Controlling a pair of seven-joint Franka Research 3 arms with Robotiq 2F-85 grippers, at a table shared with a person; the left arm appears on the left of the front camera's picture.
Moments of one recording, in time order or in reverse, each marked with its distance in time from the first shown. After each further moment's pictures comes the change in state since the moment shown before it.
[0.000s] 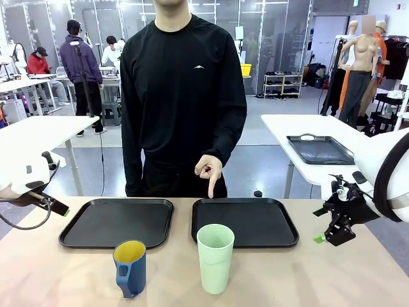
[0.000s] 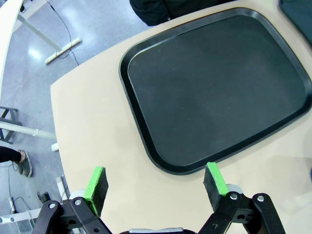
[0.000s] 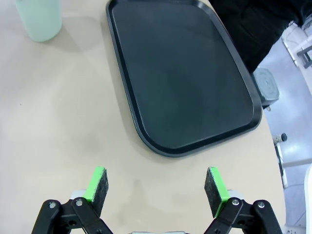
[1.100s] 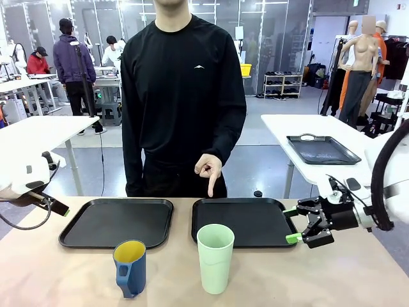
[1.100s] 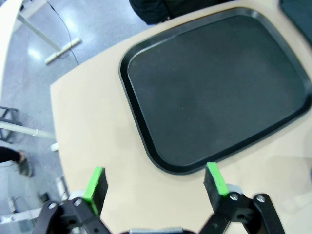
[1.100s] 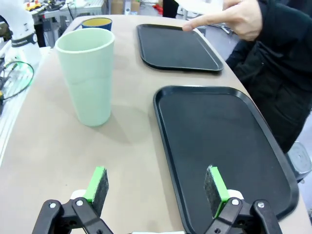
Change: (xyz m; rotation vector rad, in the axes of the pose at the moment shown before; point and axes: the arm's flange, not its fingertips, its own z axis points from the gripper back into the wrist) left arm 0.000 0.000 0.000 0.000 0.000 0.000; right arm 0.018 0.022 -0.042 0.213 -0.434 -0.034
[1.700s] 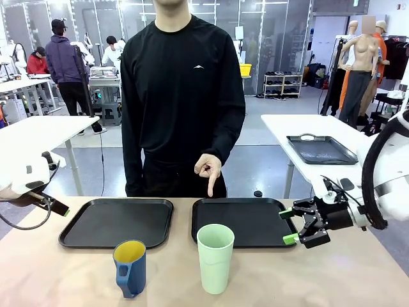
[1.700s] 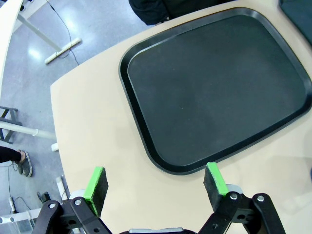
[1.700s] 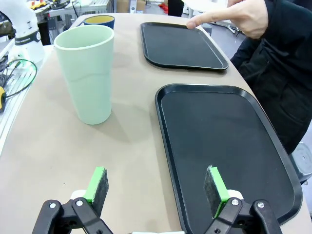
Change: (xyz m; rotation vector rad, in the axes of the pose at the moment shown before) left arm 0.000 0.000 0.000 0.000 0.000 0.000; right arm -0.002 -0.008 -0.005 0.022 0.012 0.004
